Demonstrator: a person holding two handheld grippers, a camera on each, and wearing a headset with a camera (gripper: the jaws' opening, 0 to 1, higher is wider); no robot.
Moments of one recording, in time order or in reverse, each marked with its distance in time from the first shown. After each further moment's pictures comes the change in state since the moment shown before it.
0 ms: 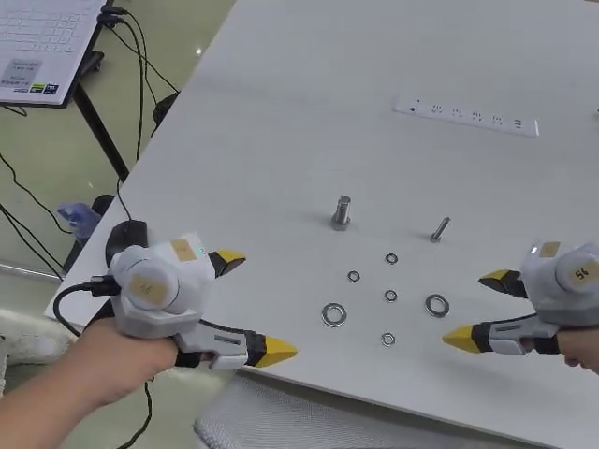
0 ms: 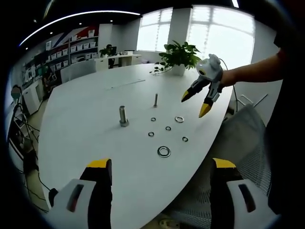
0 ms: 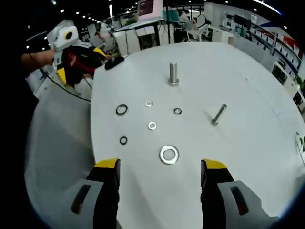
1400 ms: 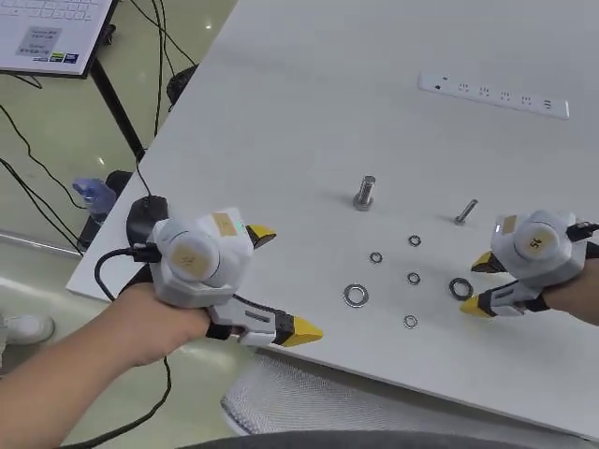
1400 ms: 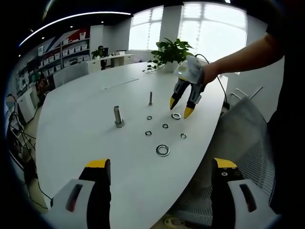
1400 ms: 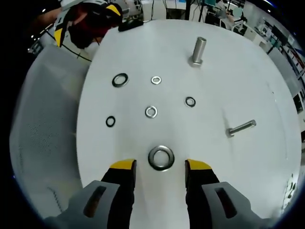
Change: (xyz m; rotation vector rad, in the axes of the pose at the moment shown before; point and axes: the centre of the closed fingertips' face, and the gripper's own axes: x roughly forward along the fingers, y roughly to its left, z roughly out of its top) left arm 0.007 0.000 -0.005 0.069 0.022 -0.046; right arm 0.042 -0.011 -0.011 -0.264 0.254 0.067
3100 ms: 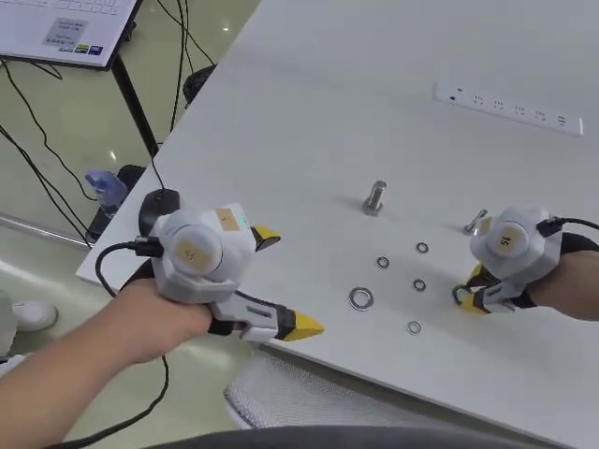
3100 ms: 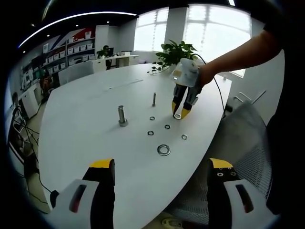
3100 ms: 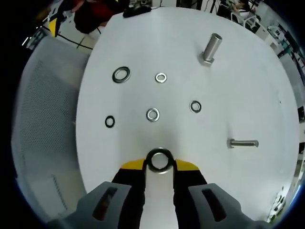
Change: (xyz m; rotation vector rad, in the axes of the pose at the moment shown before) left arm -0.012 -0.001 0.000 -0.039 -0.018 0.032; right arm -0.001 -0.001 0.008 -0.077 0.144 0.019
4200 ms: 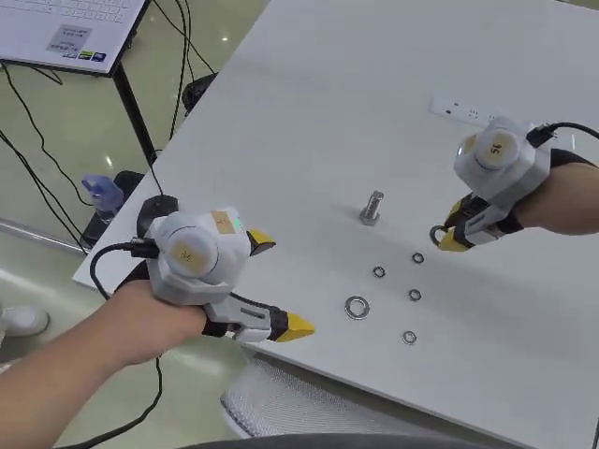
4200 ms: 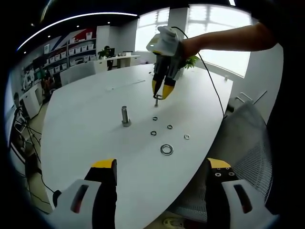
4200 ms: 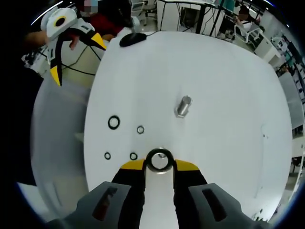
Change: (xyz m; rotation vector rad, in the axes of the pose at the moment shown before) left arm -0.004 0.007 0.001 0.000 -0.003 0.014; right arm -0.063 -0.049 0.092 -0.066 -0.068 0.012
